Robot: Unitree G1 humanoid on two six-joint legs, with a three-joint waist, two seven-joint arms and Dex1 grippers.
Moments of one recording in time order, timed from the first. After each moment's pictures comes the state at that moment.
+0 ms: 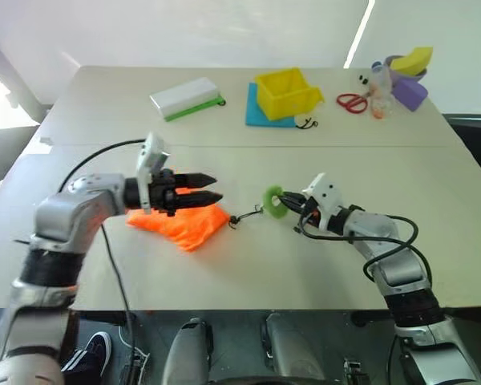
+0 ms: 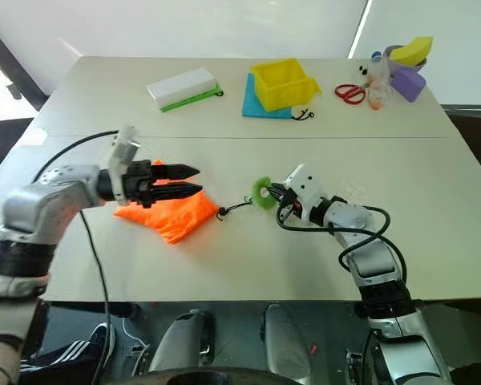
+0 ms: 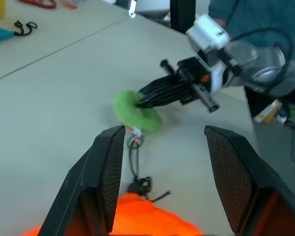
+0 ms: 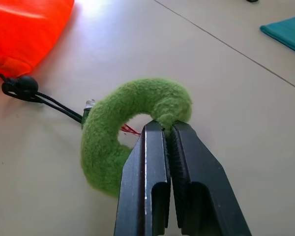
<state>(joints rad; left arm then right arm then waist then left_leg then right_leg) -0.61 0.66 -0.11 0.06 -0.60 0.60 -1.14 -0.33 -0.48 0.11 -0.05 0.14 0.30 0.68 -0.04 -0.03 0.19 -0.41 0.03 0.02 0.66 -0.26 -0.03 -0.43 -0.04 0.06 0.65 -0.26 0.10</state>
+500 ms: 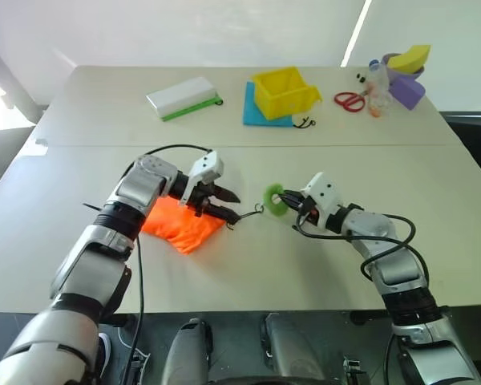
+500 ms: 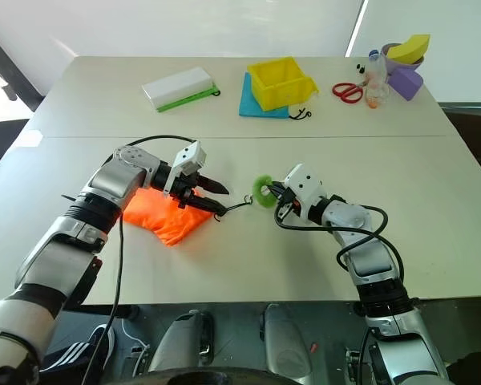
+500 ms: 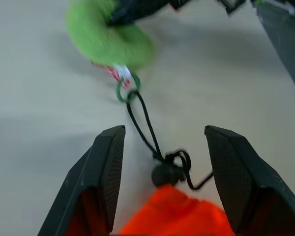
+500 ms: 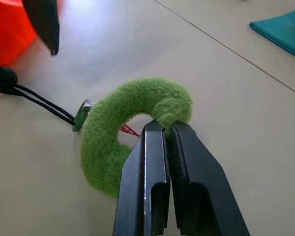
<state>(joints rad) -0.97 0.46 -0.41 0.72 -0.17 0.24 -1.51 -0.34 -0.46 0.11 -0.03 0.12 0.29 0.65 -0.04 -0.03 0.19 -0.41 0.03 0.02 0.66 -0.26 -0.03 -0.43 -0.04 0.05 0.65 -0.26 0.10</state>
